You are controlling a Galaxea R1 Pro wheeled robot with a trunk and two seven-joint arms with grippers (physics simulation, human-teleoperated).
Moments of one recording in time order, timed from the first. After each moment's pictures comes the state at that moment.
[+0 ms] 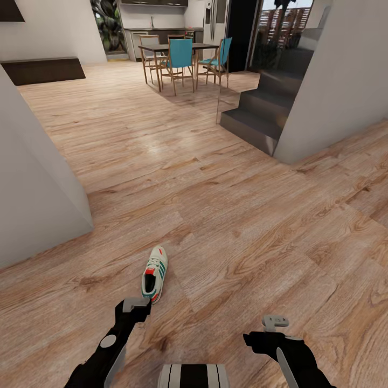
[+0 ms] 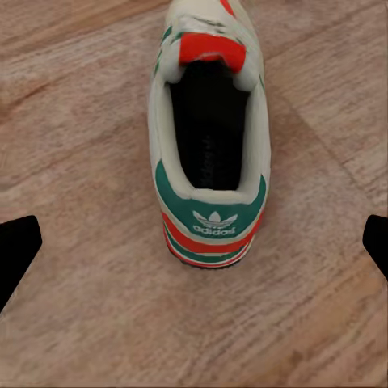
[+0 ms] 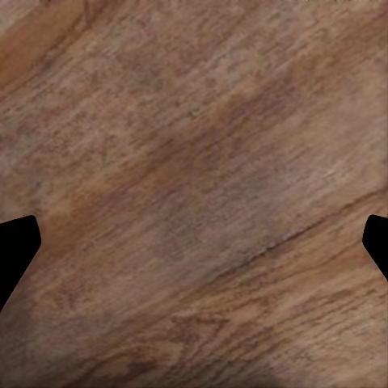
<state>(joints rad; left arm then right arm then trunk) -0.44 -0.03 0.00 -0.61 -0.01 -0.20 0.00 -0.19 -0.01 0.01 -1.22 -0.08 0.72 0.01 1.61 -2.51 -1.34</state>
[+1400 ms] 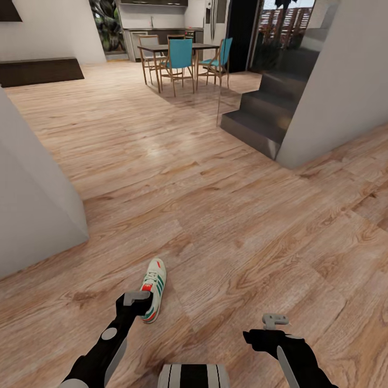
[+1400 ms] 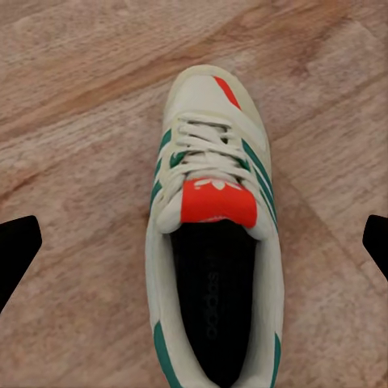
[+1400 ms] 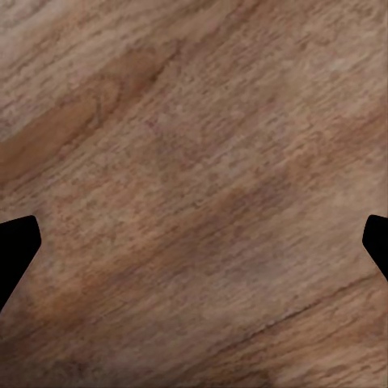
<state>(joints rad) -0.47 -0.02 0.00 -0.60 -0.01 -0.20 0.00 -0.19 -0.01 0.01 -1.24 -0.08 0.72 0.02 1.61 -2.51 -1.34</state>
